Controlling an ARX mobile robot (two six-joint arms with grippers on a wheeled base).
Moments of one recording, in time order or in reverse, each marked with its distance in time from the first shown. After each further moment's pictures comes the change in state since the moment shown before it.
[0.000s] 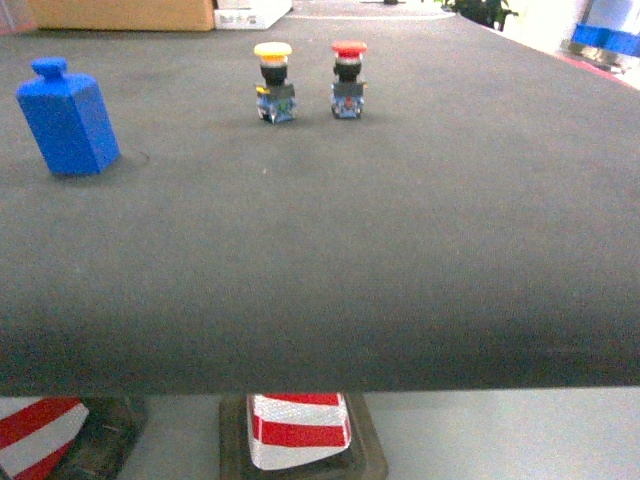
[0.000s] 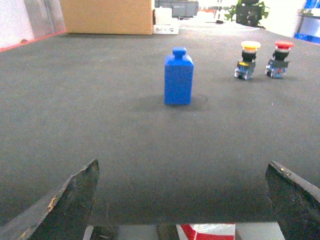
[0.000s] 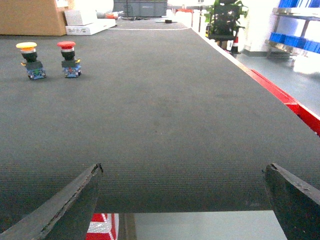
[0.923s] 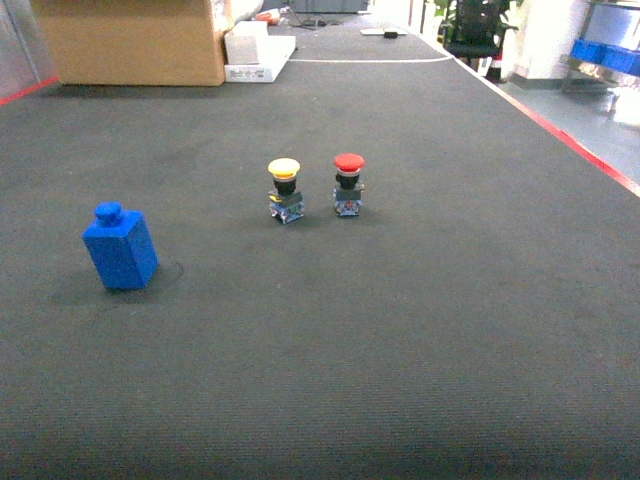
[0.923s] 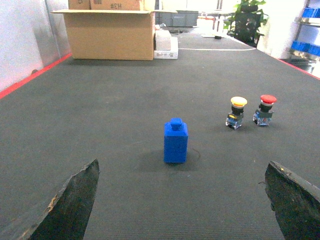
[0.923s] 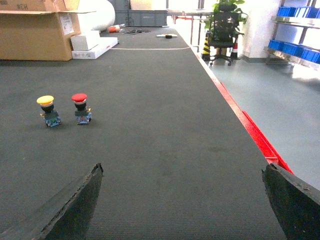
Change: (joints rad) left arm 0.000 0.000 0.000 0.000 0.001 0.000; right arm 0.000 0.000 0.000 0.000 0.000 0.002
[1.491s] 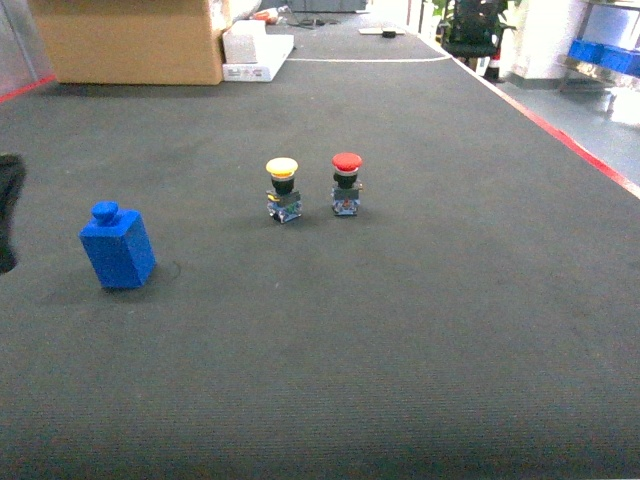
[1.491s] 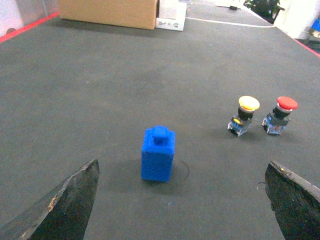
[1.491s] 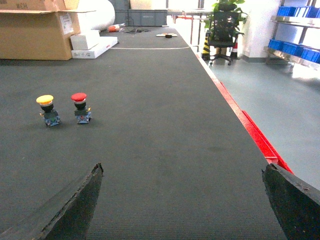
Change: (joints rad) left arm -0.213 1.226 0.281 0.814 -0.251 -0.124; right arm 0.000 0.000 0.000 -0.001 0.000 0.000
